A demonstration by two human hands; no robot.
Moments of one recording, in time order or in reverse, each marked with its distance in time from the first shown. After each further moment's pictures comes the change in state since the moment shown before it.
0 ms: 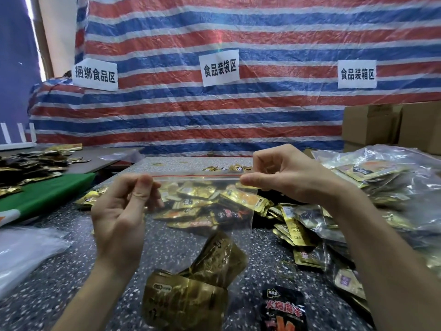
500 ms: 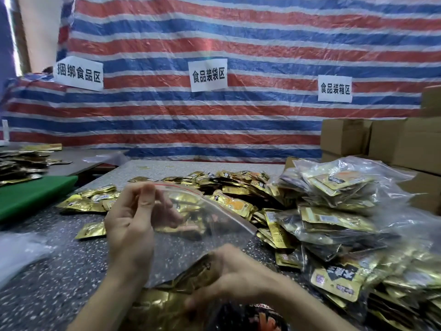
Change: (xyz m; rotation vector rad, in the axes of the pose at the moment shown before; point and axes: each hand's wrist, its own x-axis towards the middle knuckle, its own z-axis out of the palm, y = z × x) left_hand -0.015 0.006 0.019 -0.205 -0.007 -0.155; right_hand -0.046 0.006 0.117 0.345 -0.319 0.280
